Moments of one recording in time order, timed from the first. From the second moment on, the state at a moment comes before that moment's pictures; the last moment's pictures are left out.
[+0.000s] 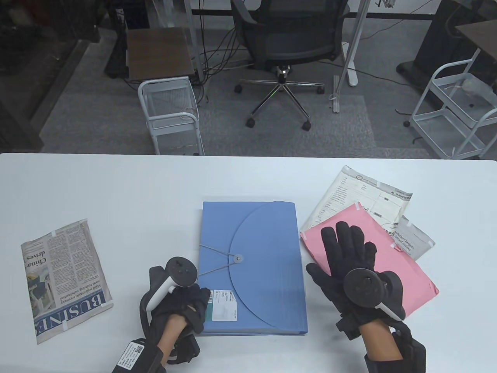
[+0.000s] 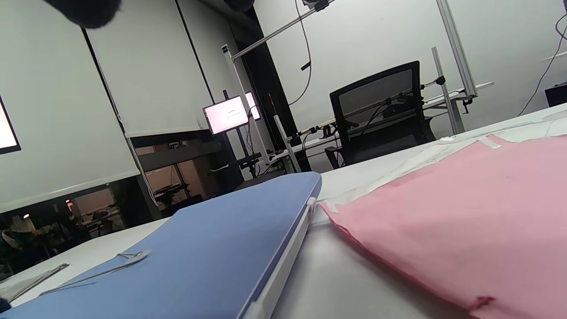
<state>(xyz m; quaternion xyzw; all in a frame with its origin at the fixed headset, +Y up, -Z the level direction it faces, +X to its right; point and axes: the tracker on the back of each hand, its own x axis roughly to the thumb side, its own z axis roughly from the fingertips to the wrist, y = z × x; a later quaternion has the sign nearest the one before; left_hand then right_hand) -0.188 -0.737 -0.276 -0.31 0.04 0.20 0.93 0.193 -0.671 -0.266 0.16 -0.09 0.96 0.20</state>
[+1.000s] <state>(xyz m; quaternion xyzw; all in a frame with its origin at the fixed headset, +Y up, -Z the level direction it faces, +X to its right) -0.094 -0.727 -0.318 -0.06 -0.02 -0.12 0.99 0.081 -0.751 -0.264 0.28 0.22 0.94 0.02</state>
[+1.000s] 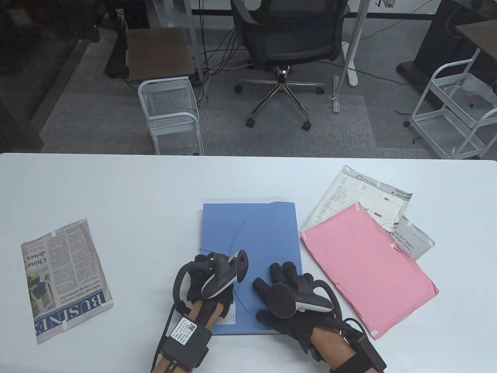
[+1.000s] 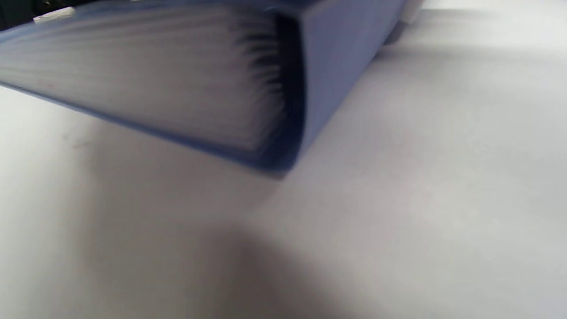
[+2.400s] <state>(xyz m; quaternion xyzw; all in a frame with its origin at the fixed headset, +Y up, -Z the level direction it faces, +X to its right) -0.143 -0.737 -0.331 -0.13 0.09 0.09 0.98 0.077 -0.751 -0.266 0.27 0.24 0.93 0.03</state>
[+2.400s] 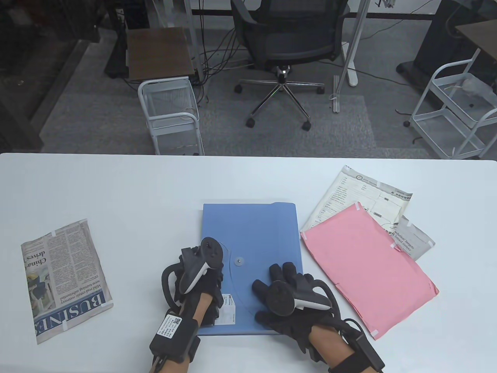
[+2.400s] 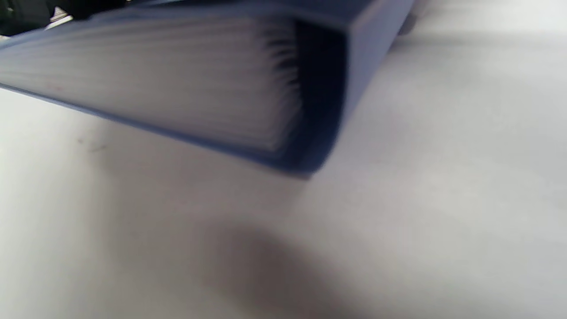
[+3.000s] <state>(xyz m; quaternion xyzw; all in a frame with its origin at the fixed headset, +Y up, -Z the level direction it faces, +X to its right) -0.146 -0.743 -0.335 -0.16 0.08 0.09 0.98 0.042 -0.708 -0.241 0.30 0.11 0.95 0.00</state>
